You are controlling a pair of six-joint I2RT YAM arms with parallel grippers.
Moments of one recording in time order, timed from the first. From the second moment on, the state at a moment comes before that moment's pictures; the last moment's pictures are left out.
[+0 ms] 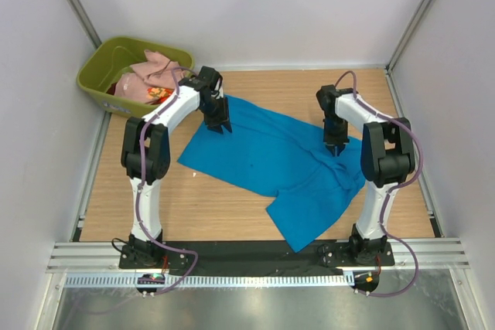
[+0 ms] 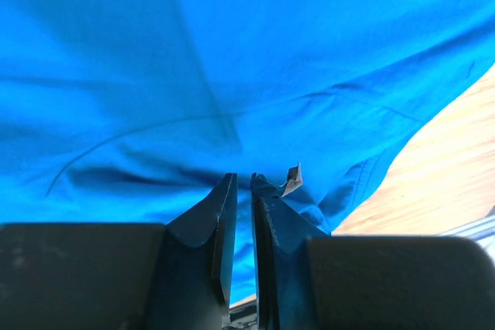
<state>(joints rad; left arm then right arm) -0.35 2.12 1.78 -0.86 0.25 -0.44 0.17 1.96 1.44 -1.03 0.29 0.36</state>
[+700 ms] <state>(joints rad) -0.35 2.12 1.78 -0.86 0.28 -0.44 0.34 1.89 1.34 -1.01 0.31 0.34</state>
